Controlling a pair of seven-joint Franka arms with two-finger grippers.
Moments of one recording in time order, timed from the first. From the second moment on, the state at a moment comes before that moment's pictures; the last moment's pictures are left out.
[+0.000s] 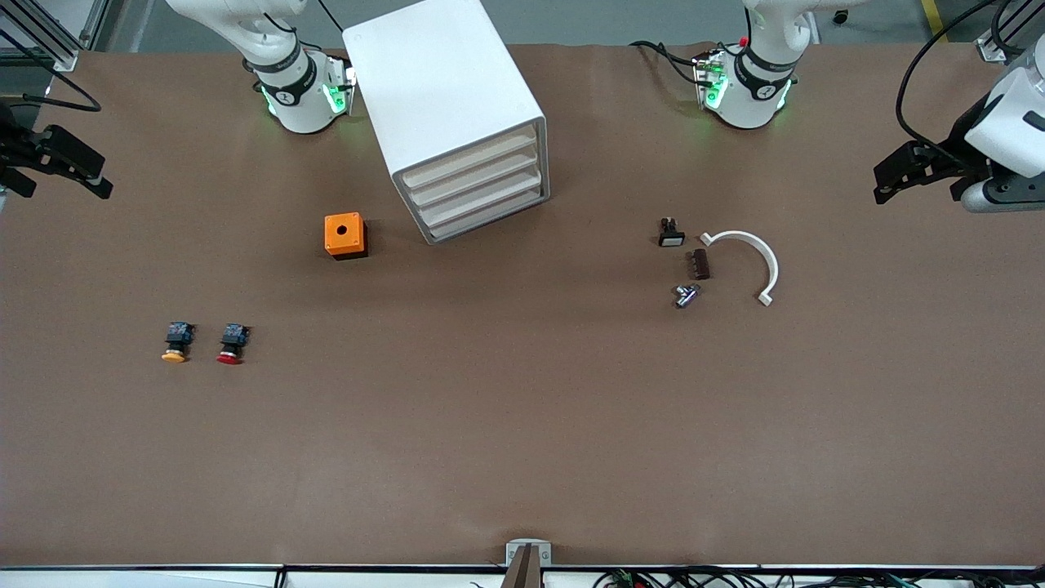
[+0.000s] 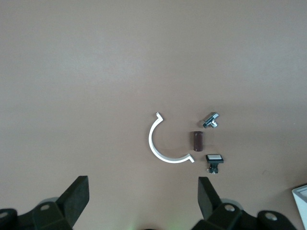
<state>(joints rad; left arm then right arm) 0.05 -0.07 -0.15 -1.62 0.04 1.53 -0.10 0.00 -0.10 -0.02 -1.59 -0.01 1.54 0.01</state>
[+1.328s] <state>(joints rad) -0.03 0.17 -0.16 -1.58 0.15 1.53 -0.10 0.00 -0.10 -0.02 -1.59 -0.01 1.54 0.01</state>
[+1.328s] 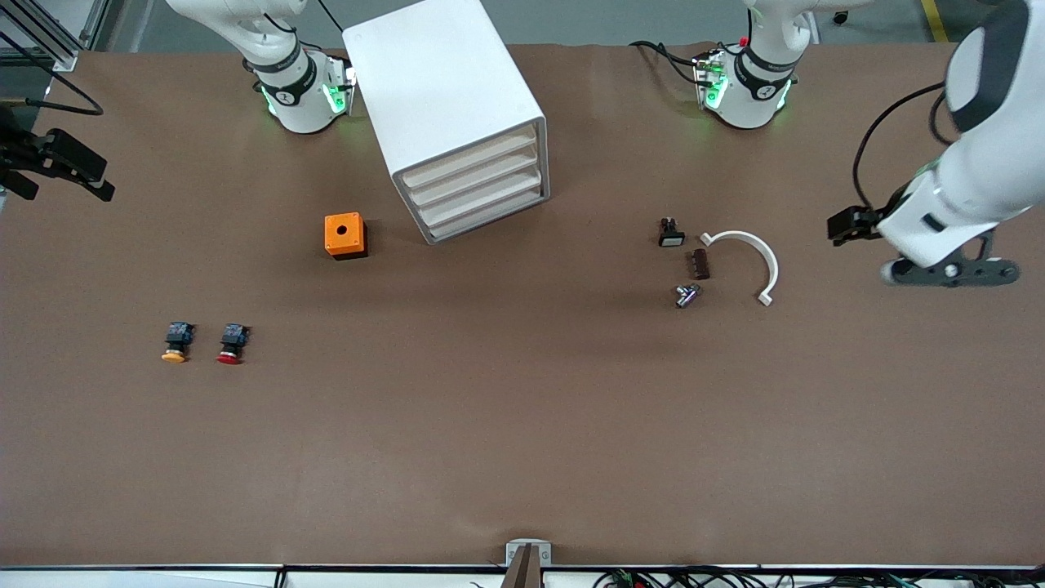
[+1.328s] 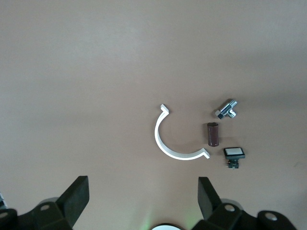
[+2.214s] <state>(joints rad) -0.24 0.54 -0.18 -1.48 -0.08 1.72 -0.79 0.00 -0.09 -0.02 -1.59 -0.01 1.54 0.01</state>
